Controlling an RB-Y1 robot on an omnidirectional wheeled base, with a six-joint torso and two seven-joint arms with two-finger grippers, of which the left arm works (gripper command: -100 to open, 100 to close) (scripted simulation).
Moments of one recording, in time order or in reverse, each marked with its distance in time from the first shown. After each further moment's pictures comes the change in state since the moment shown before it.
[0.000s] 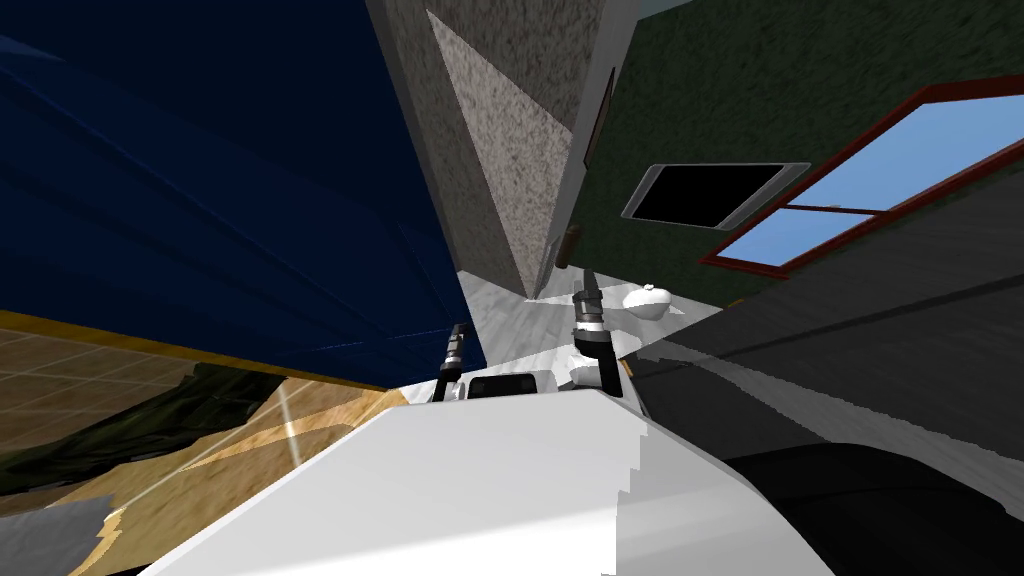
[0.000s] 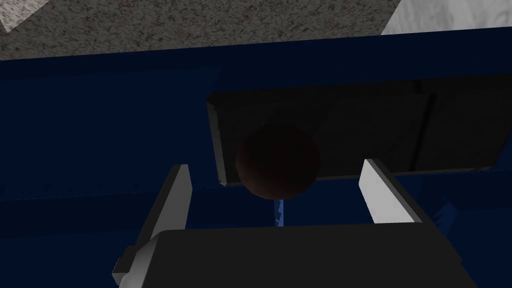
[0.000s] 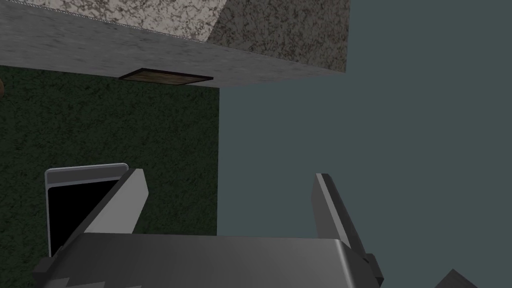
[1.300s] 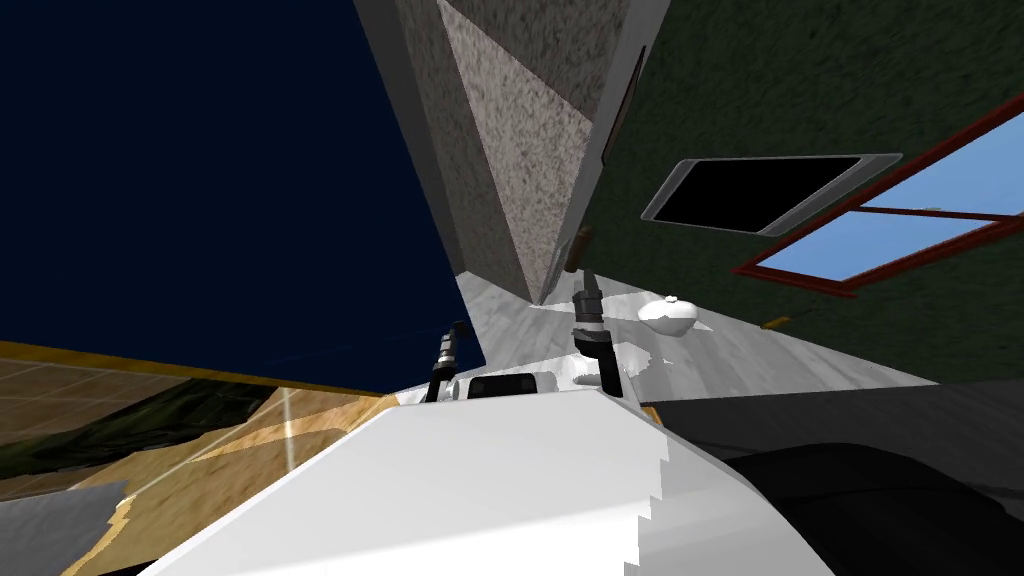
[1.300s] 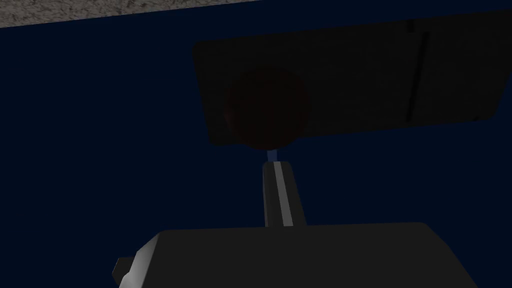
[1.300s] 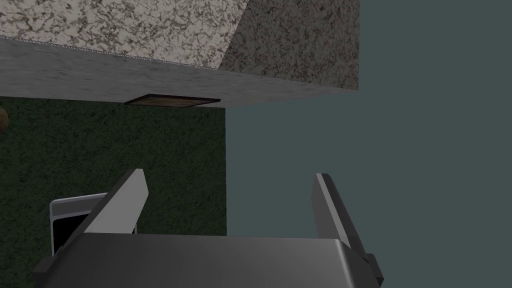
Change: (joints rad) arm -0.016 0.031 0.048 0.009 0.028 0.015 -0.012
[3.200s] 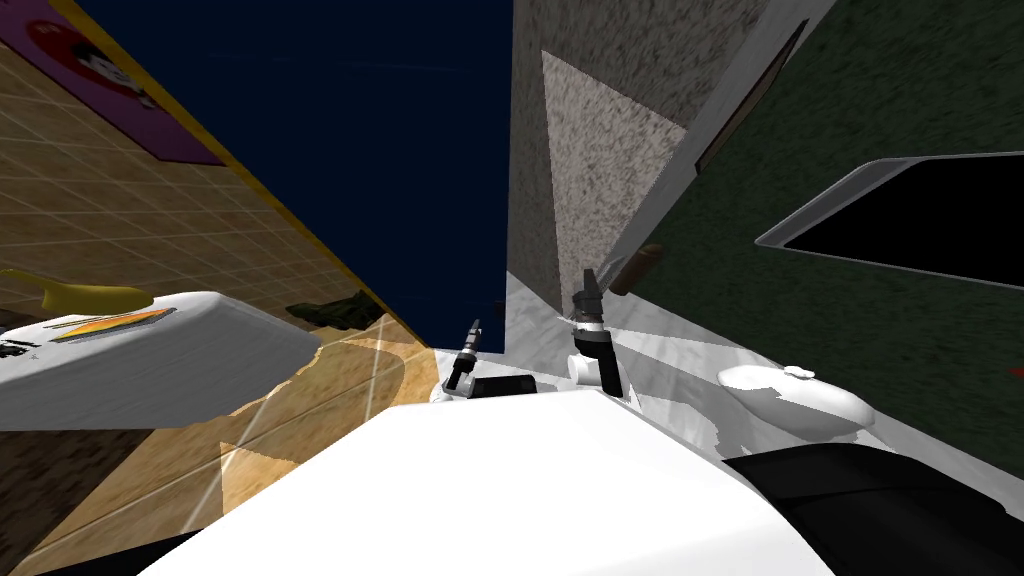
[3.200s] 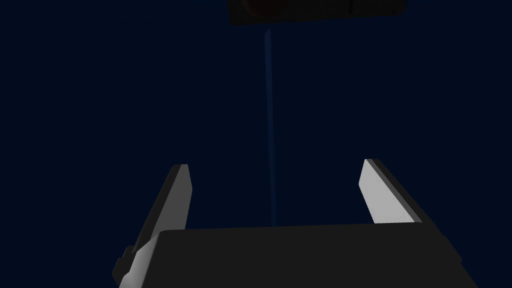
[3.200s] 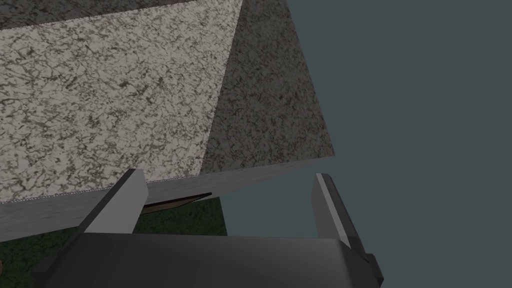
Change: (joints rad) arm -0.136 -0.030 -0.172 0.151 -0.151 -0.008 0.106
